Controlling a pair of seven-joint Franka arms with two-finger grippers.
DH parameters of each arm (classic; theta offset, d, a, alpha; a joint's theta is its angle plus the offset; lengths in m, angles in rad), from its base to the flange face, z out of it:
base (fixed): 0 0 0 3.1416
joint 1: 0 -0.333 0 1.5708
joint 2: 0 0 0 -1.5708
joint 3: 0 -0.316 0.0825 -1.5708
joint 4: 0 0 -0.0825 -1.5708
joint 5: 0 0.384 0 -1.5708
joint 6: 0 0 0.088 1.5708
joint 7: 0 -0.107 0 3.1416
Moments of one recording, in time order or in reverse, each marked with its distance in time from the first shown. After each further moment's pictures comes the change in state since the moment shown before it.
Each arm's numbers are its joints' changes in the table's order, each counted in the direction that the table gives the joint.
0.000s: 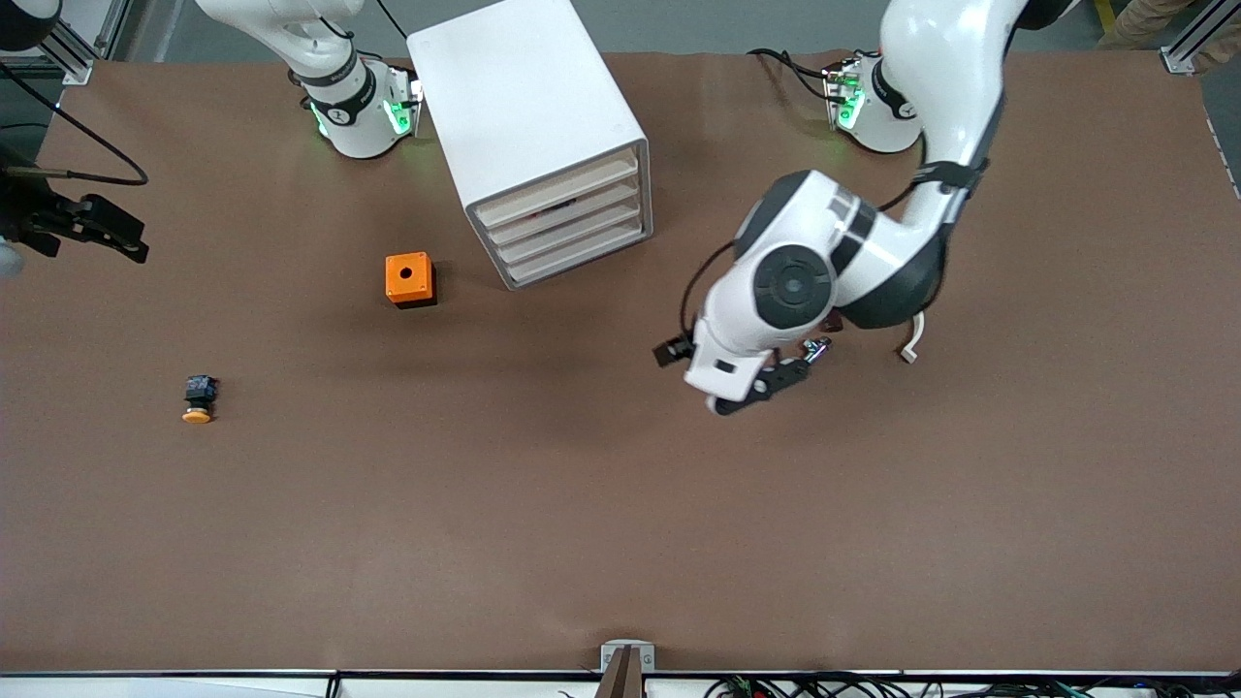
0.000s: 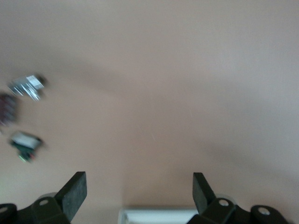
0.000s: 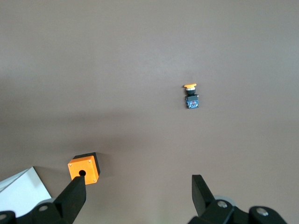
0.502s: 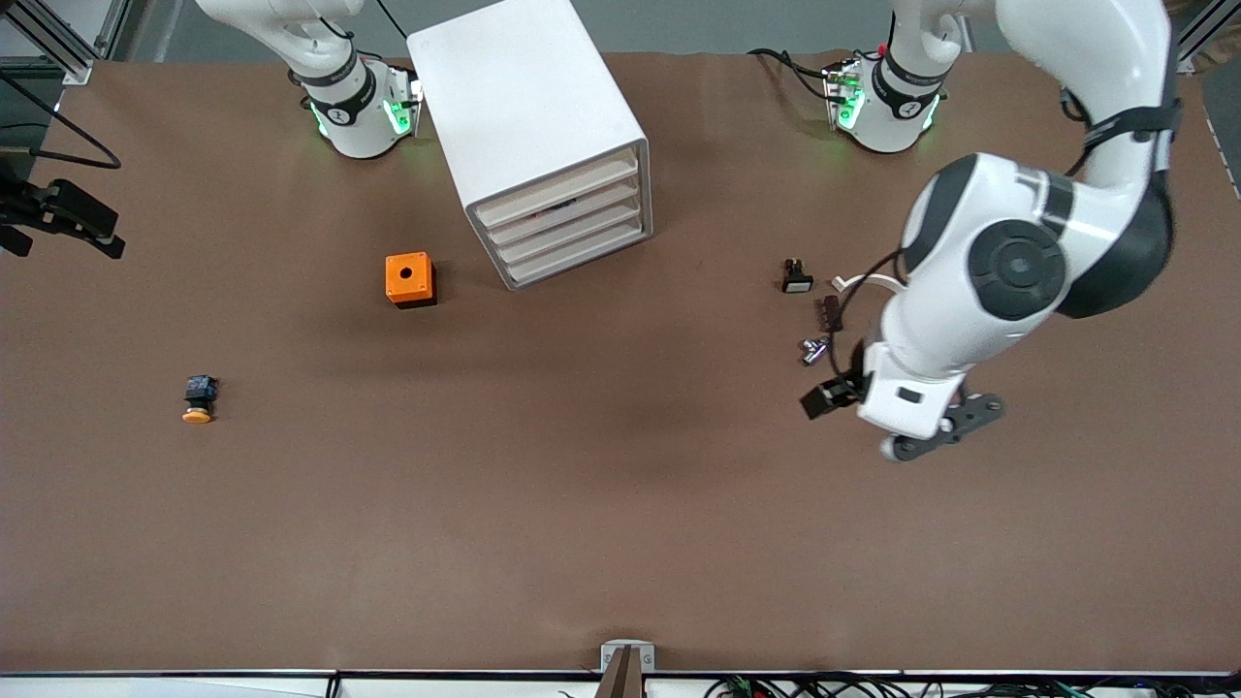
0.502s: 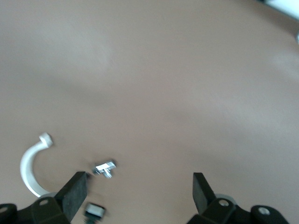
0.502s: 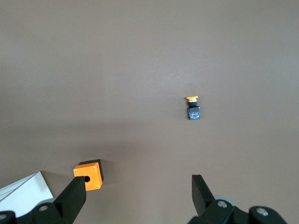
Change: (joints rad) left arm -0.194 -0.109 -0.001 0.000 0.150 0.005 -0.209; right arm 0.001 0.003 0.008 0.059 0.033 -0.001 0.020
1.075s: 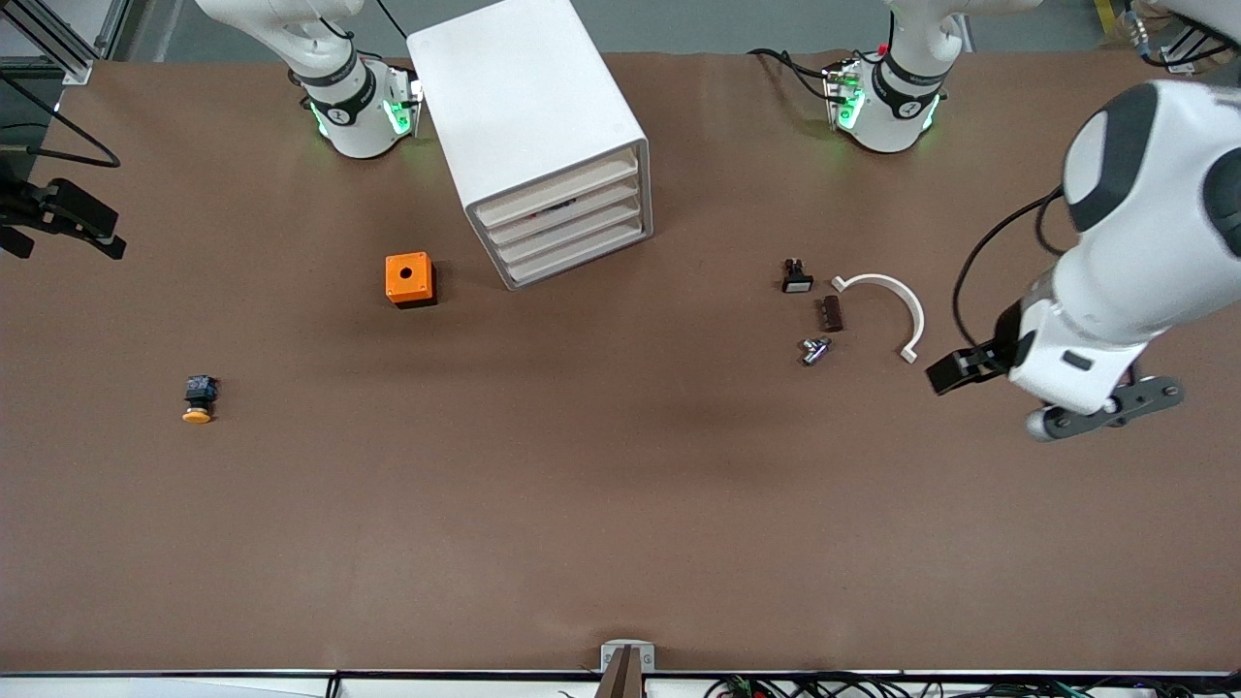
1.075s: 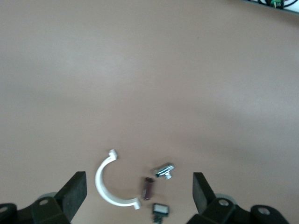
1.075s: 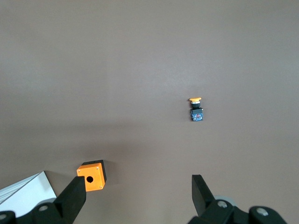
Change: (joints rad) left arm -0.153 -0.138 0.001 -0.001 0.013 0.159 -0.319; right arm -0.001 0.004 0.000 0.006 0.007 0.000 0.006
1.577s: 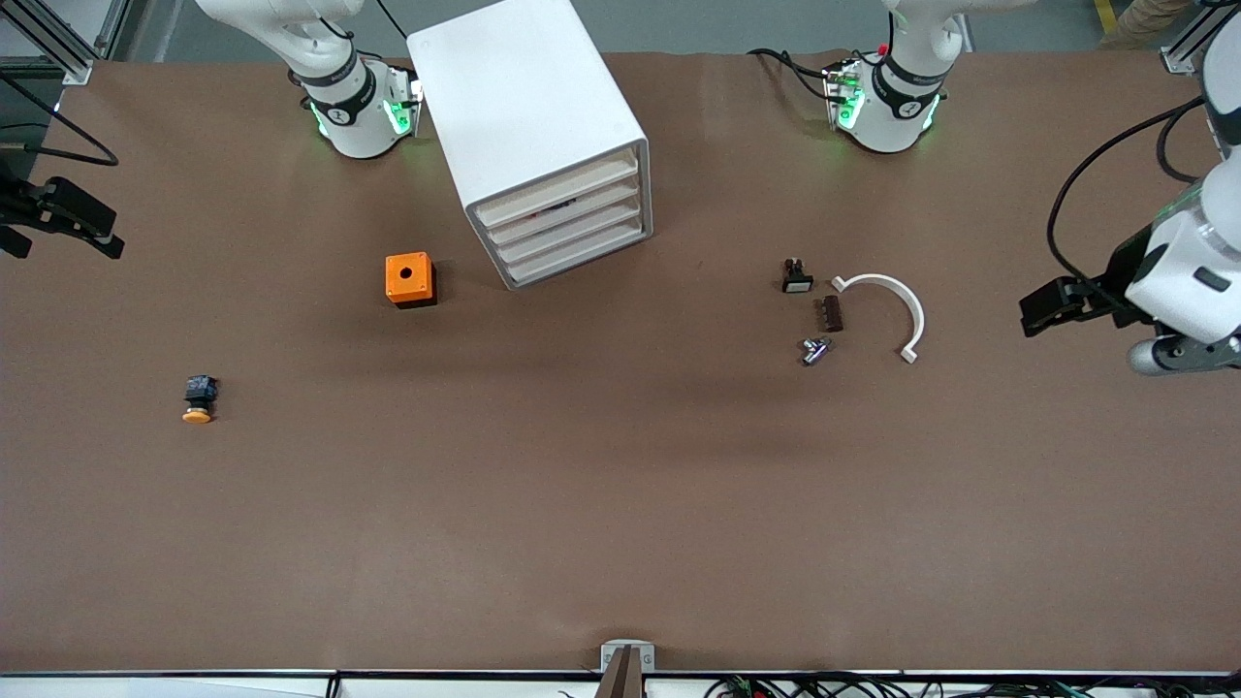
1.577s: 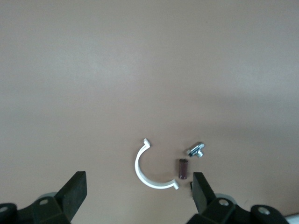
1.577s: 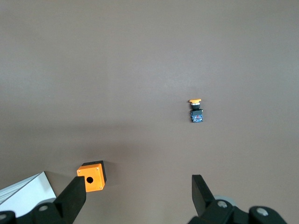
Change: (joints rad) left arm -0.089 -0.115 0.001 -0.018 -0.009 0.110 -0.267; right arm 0.000 0.001 0.000 0.006 0.000 0.000 0.005
